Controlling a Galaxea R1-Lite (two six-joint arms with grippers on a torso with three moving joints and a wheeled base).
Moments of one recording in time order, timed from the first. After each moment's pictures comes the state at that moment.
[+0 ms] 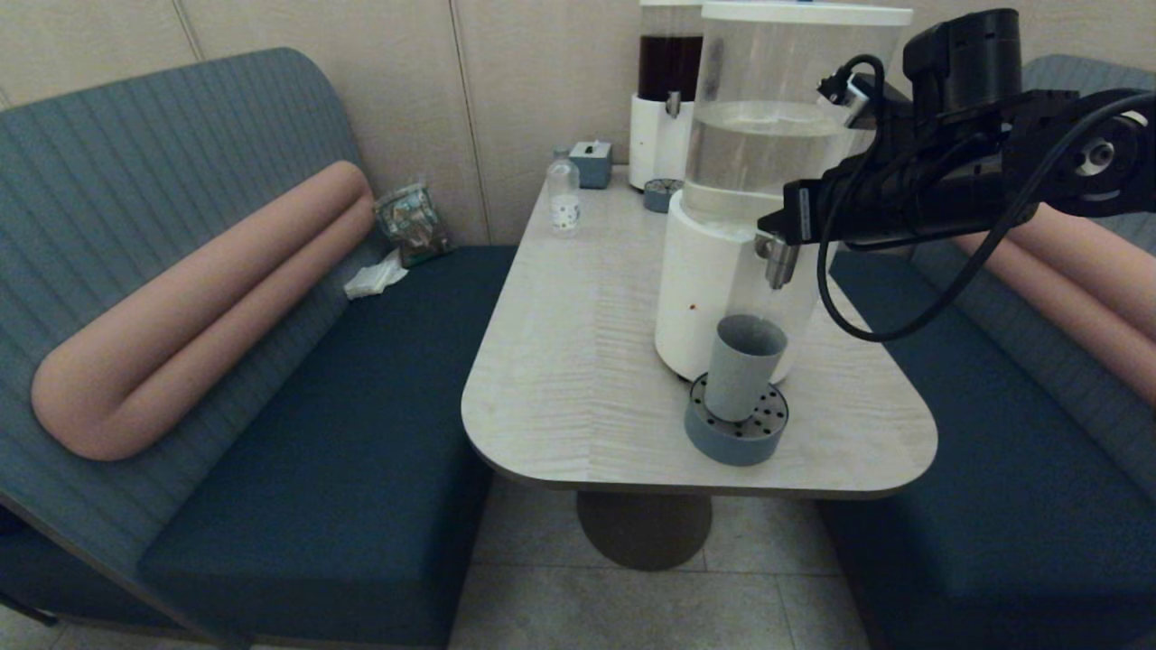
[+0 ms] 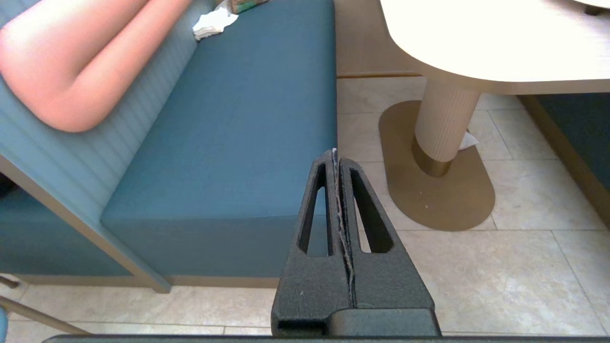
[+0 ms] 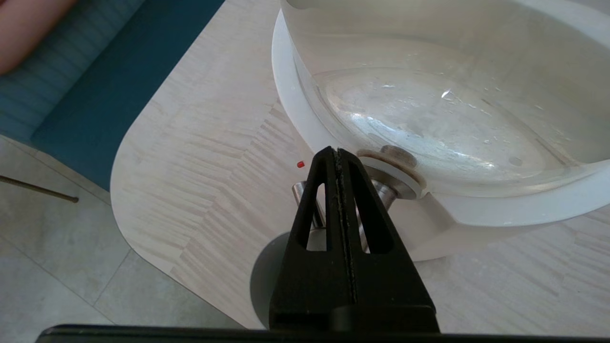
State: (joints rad) left arm 0.00 0.00 0.00 0.01 -0.01 0.05; right arm 0.31 1.97 -1.93 0.34 0.15 0.05
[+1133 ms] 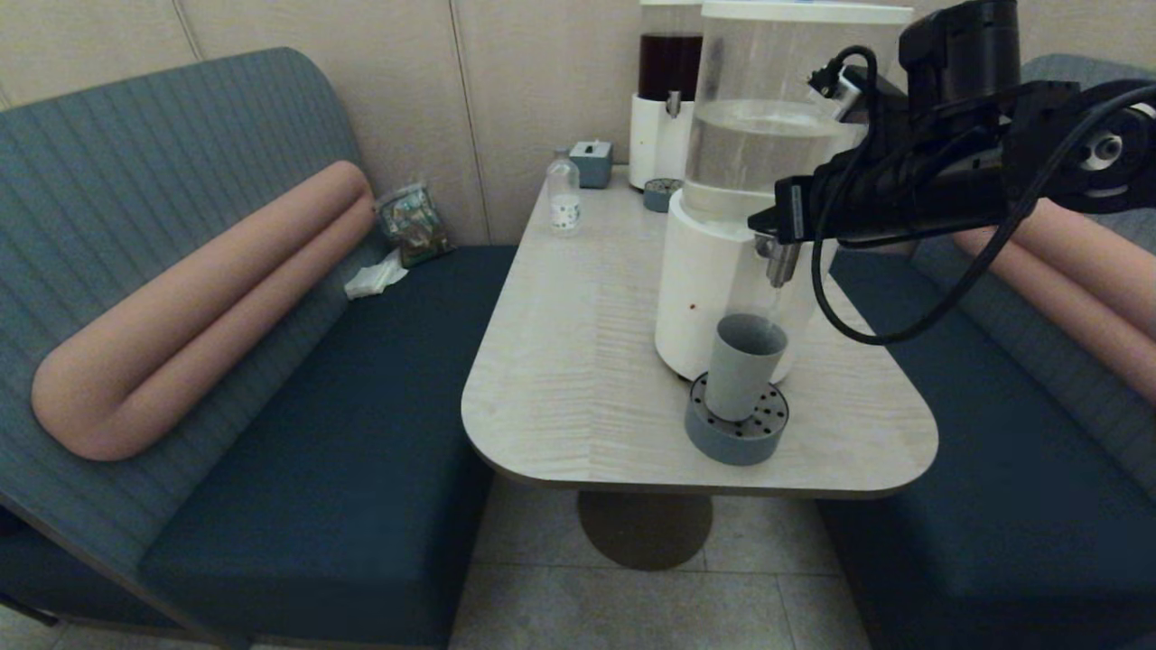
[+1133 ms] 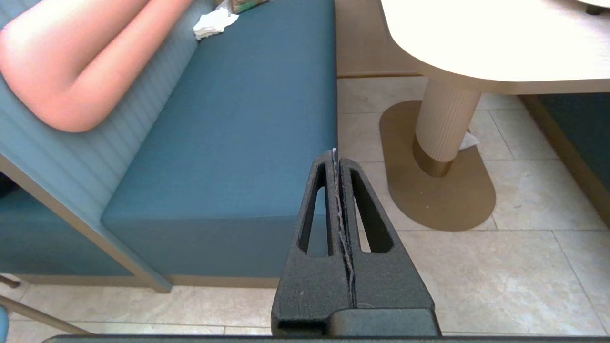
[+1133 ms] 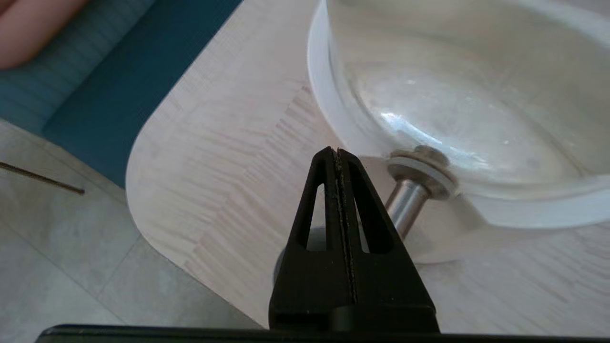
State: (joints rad) left arm 0.00 0.00 0.00 0.01 -0.01 0.05; right arm 0.34 1.94 -1.93 0.34 0.15 0.04
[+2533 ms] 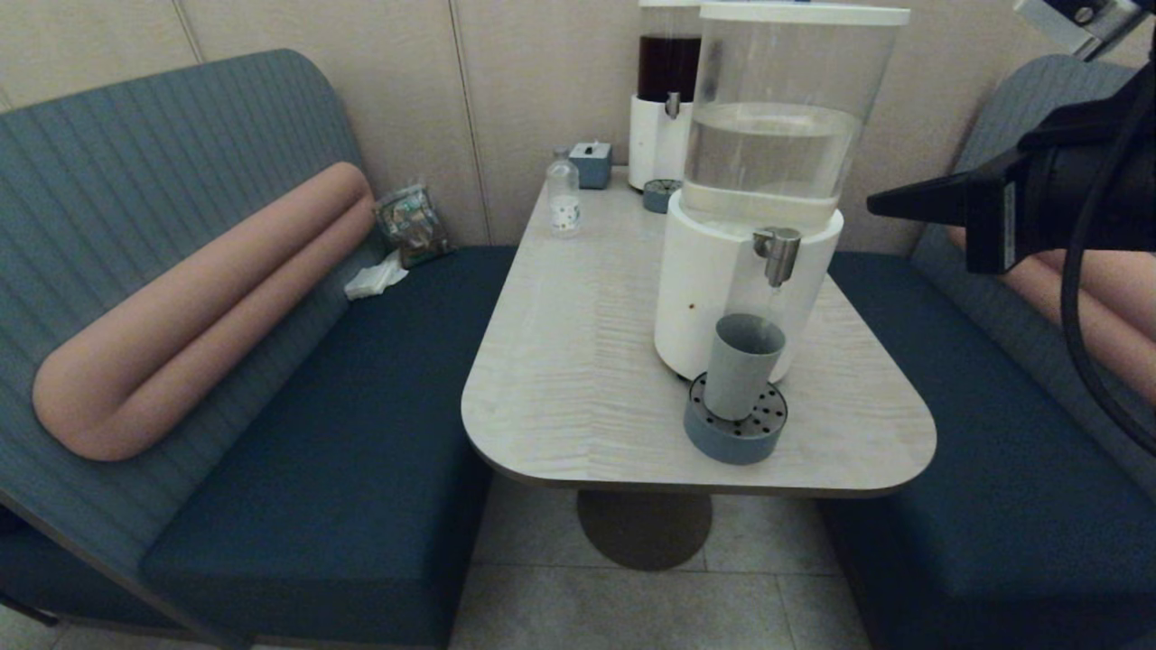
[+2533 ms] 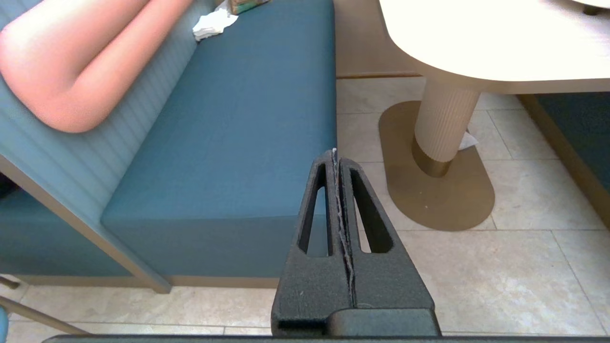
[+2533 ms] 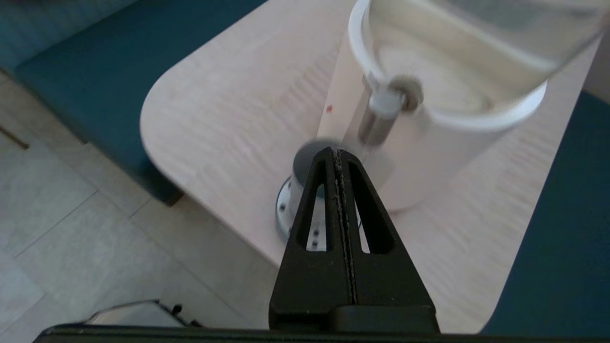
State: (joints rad) left arm 0.00 0.00 0.00 0.01 -0.01 0.05; right arm 0.41 1.47 -1.46 0.24 0.08 -0.19
